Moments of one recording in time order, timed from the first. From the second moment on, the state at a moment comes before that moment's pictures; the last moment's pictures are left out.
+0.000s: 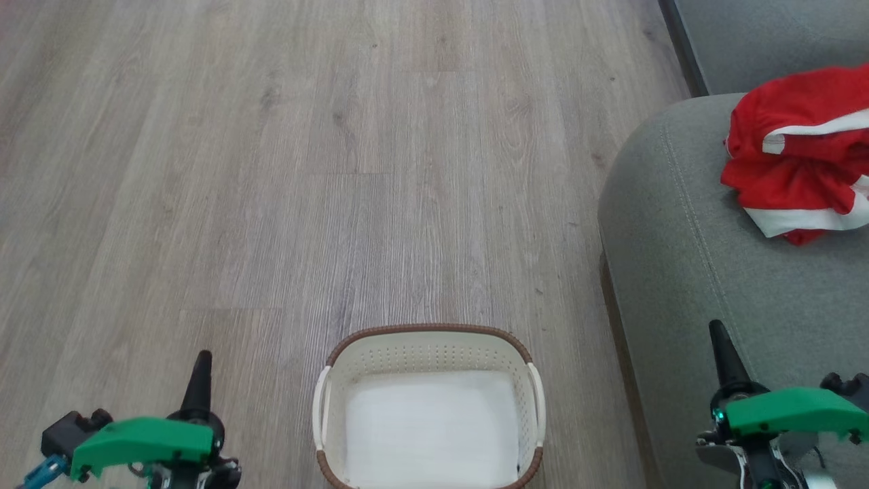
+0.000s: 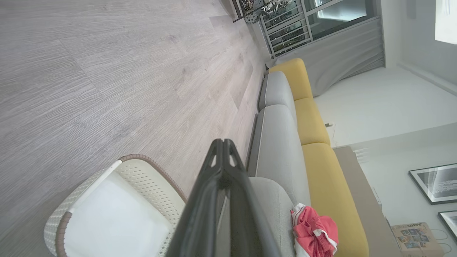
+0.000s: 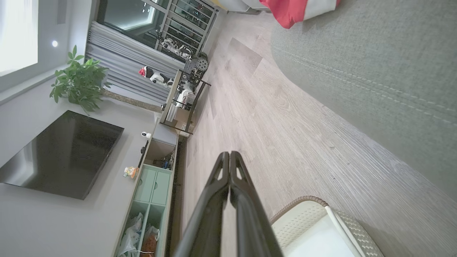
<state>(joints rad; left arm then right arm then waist) 0.02 0.08 -0.02 0.28 -1.21 -0.03 -0.01 0.00 -0.04 -0.10 0.27 1.15 0.12 0.00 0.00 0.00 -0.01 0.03</state>
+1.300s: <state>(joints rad) -0.05 0.05 0.08 0.28 -1.60 -0.12 0.10 -0.06 -0.04 -0.13 0.28 1.59 0.12 0.11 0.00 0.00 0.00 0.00</state>
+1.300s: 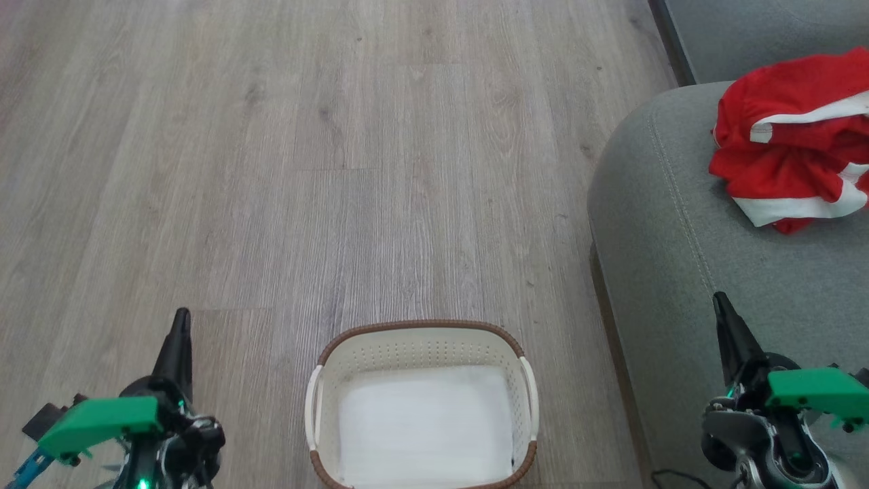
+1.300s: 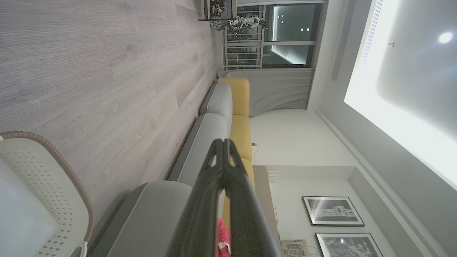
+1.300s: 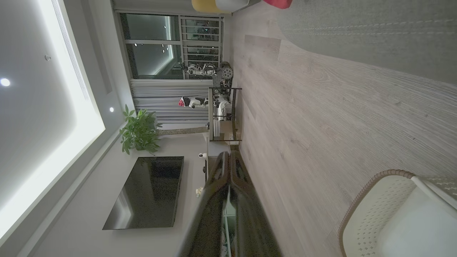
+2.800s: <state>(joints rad) -0.06 0.04 0.08 0.28 -1.61 -0.12 0.11 -0.06 -0.04 -0.13 0.28 1.60 0.12 0.11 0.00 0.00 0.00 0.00</state>
